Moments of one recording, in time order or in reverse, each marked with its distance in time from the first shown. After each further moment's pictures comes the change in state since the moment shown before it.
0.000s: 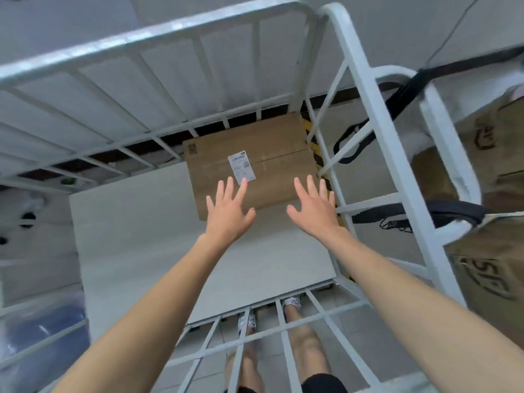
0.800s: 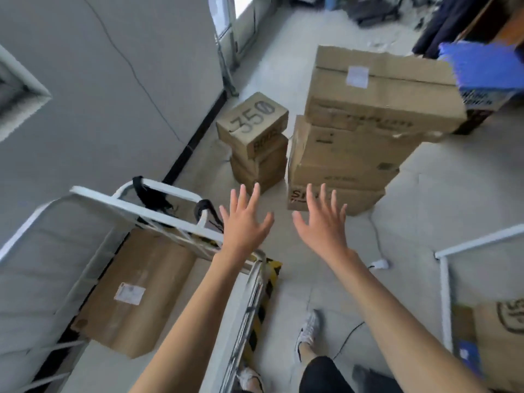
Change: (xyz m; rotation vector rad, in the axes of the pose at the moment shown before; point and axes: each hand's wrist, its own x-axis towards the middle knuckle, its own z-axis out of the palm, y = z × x) left_hand -0.323 0.409 -0.042 0.142 -0.040 0.959; right_hand -0.500 0.208 -0.106 0.423 0.662 0.846
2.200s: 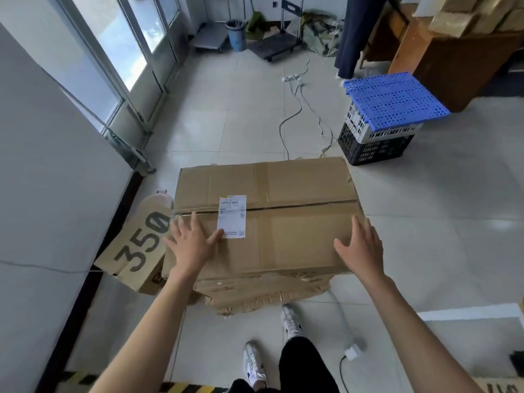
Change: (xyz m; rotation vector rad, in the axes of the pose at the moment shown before) left_hand 0.552 0.276 0.108 0.240 -0.081 -0.138; right_hand 0.426 0.408 -0.191 0.179 0.075 0.563
